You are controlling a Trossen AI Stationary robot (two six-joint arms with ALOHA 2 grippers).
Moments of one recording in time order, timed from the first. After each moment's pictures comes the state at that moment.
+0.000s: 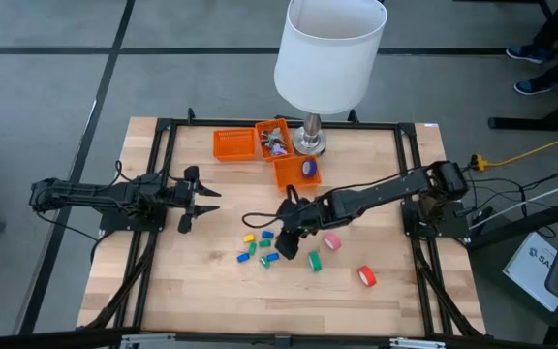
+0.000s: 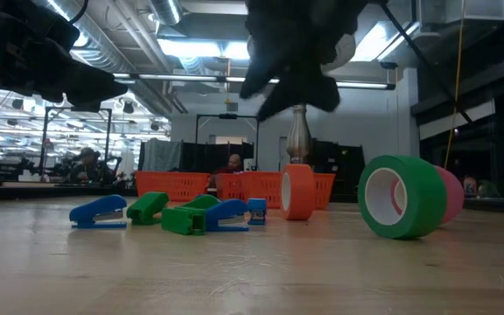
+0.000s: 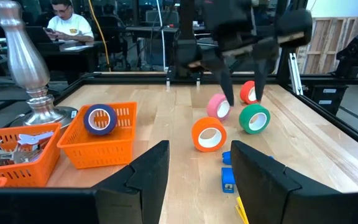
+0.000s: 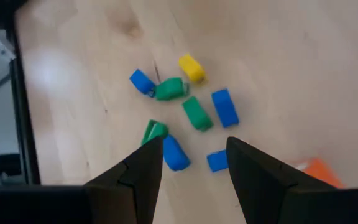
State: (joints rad) left arm 0.05 0.24 0.01 0.15 0.03 -0.01; right arm 0.22 1.83 1.34 -0.43 0.05 0.72
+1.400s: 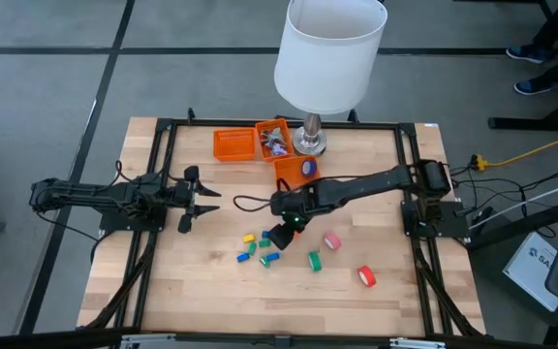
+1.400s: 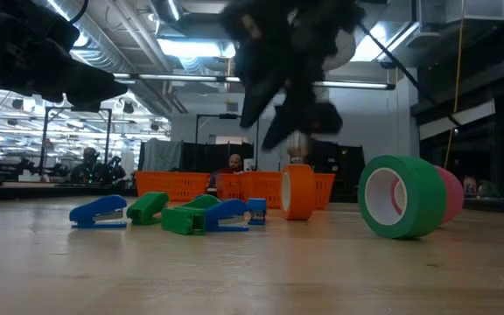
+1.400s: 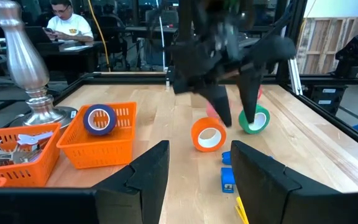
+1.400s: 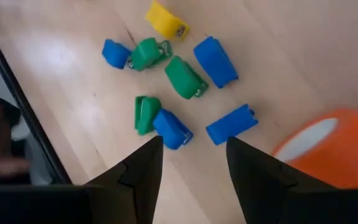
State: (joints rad) left arm 0.05 0.24 0.01 0.15 0.04 -0.01; right arm 0.12 1.95 1.45 -0.57 -0.23 0.87
